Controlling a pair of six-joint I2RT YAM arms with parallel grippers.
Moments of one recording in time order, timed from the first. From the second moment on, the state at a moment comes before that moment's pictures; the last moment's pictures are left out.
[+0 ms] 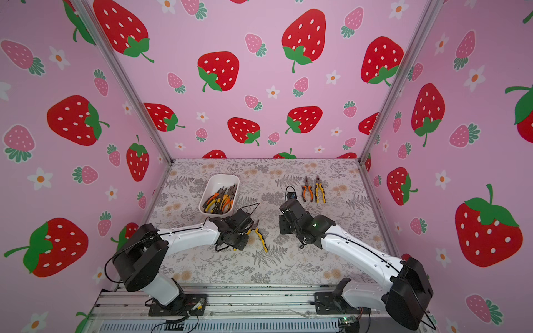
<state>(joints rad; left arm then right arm) -0.77 1.62 0.87 -0.54 -0.11 -0.32 0.82 1.22 0.94 -0.62 0.31 0.58</state>
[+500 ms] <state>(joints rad) -0.82 1.57 0.85 -0.60 -0.12 -0.35 0.82 1.22 0.93 -0.62 0.31 0.58</state>
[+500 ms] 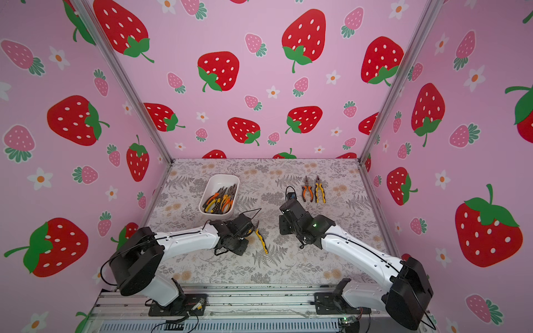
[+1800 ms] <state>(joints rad) -0.91 1.19 0.80 -0.58 -0.27 -0.39 0.82 1.24 0.93 -0.60 0.24 0.61</state>
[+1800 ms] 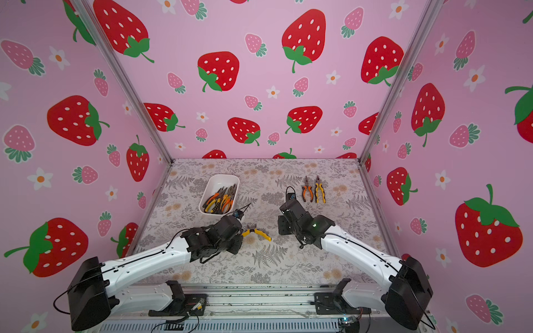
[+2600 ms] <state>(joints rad) -0.85 1.37 1.26 -0.94 -0.01 -0.79 0.83 1.20 0.92 -0.62 0.20 0.64</state>
